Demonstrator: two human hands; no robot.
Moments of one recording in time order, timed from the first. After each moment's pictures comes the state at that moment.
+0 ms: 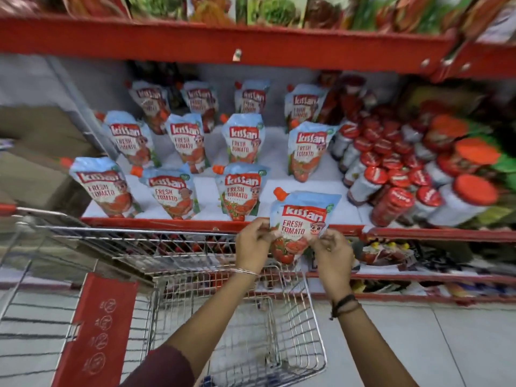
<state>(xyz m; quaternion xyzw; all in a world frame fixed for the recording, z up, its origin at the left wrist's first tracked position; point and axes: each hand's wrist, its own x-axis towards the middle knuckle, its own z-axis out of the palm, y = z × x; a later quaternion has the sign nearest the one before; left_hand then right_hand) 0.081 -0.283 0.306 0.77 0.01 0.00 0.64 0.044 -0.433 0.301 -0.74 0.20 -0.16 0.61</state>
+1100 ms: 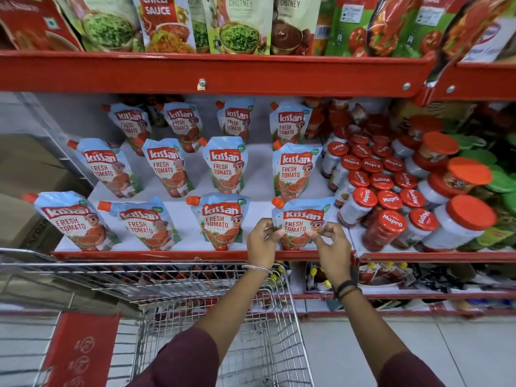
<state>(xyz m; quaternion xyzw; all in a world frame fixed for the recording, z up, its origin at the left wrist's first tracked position) 0.160 -0.350 0.289 0.74 0.03 0.01 0.67 0.128 -0.495 0.289 -0.79 0.18 -0.17 0.56</state>
